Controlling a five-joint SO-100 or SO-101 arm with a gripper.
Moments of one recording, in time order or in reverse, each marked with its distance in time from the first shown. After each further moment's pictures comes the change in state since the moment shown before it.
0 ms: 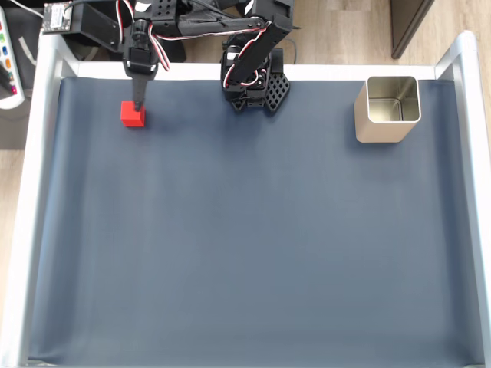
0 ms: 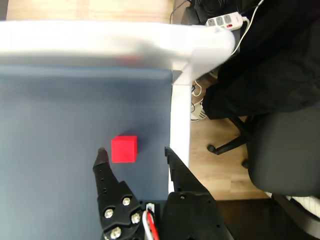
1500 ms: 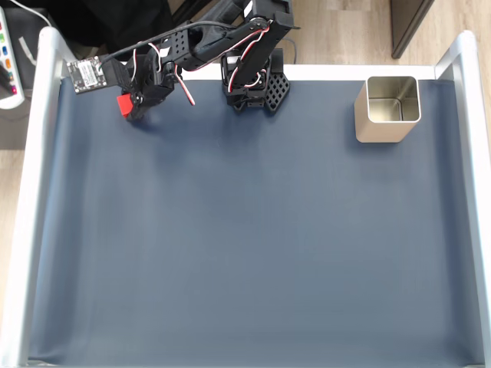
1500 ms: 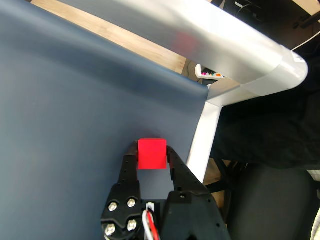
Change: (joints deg) arm -7.1 3.4 22.9 -29.4 -12.8
